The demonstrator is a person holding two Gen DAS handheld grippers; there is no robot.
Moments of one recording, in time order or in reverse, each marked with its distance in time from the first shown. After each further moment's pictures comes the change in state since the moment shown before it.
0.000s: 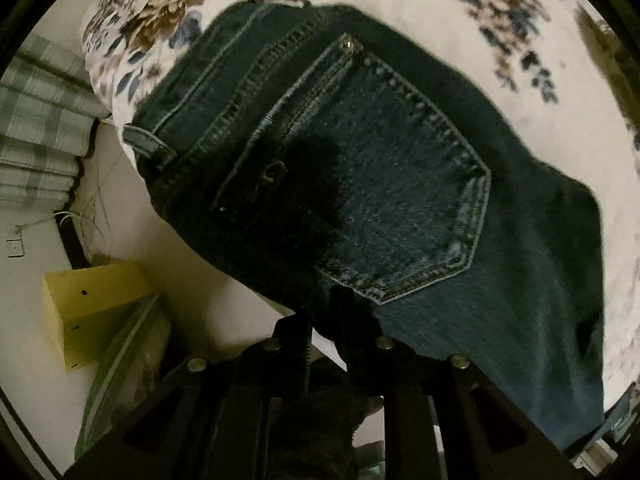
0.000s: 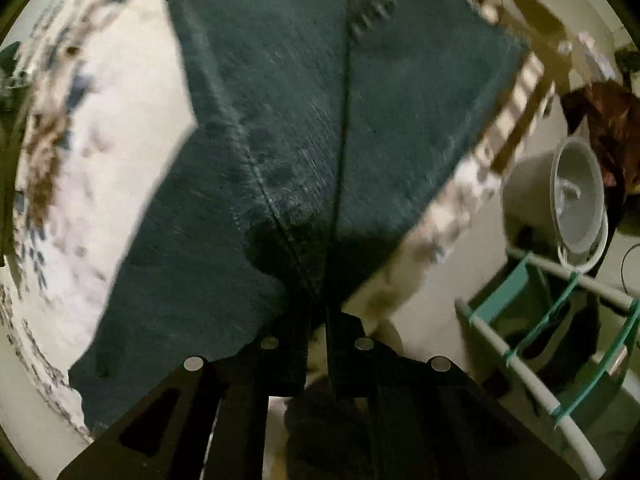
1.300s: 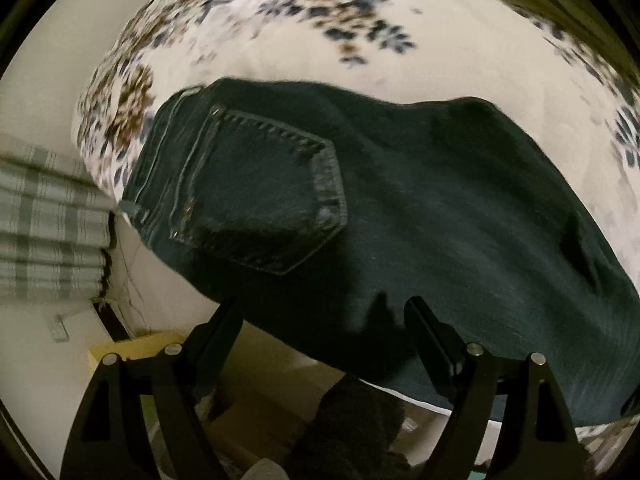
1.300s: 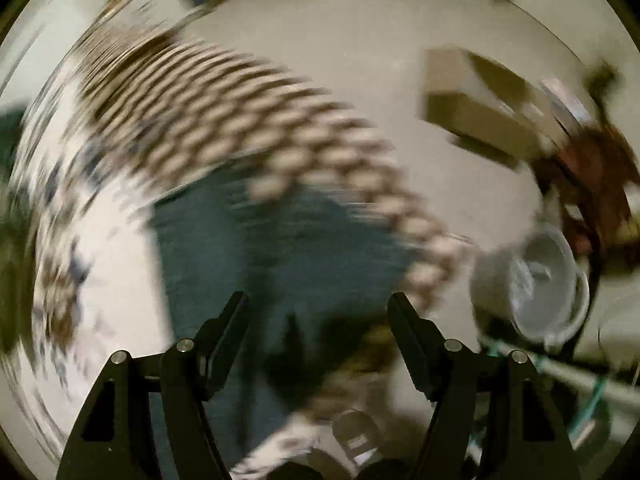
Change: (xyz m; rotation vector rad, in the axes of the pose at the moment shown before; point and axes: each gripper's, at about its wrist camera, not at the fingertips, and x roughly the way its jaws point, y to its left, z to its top) left arm -0.025 -0.090 -0.061 0.305 -0.180 0.157; right arm -0.101 -0.009 0.098 -0.080 -0.377 -0.041
